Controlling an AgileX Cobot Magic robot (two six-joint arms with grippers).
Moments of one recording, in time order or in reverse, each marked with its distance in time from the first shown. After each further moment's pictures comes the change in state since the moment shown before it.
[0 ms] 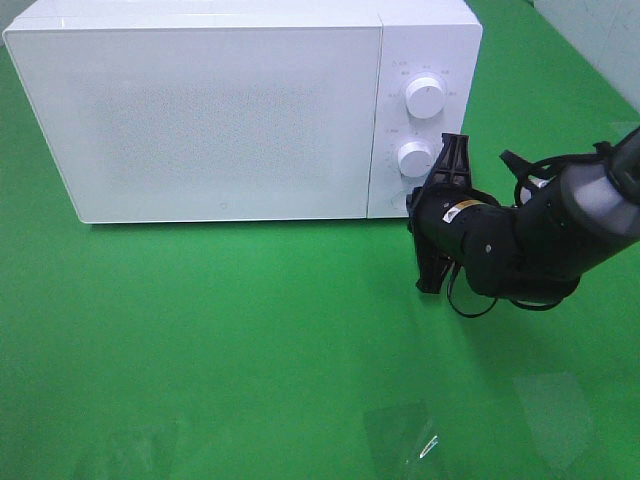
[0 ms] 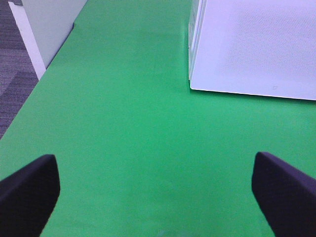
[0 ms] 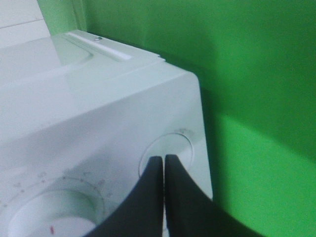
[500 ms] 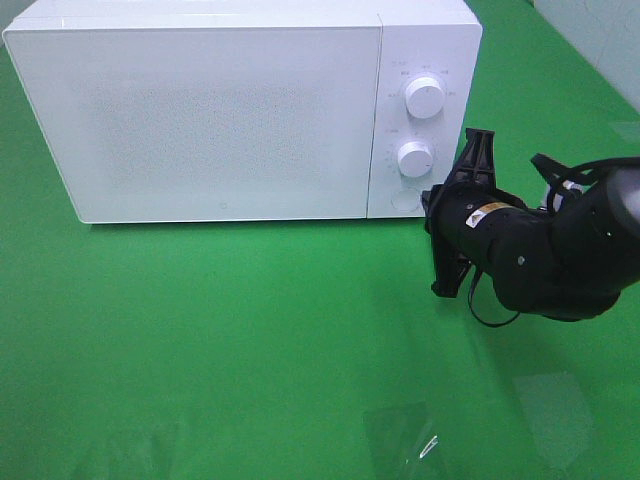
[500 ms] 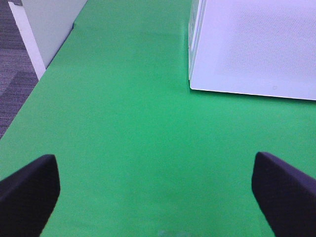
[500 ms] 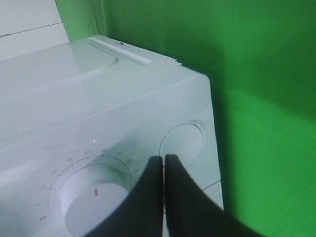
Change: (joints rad) left arm 0.000 0.000 0.000 0.000 0.000 0.000; right arm 0.017 -0.092 0.103 -0.001 -0.040 0.020
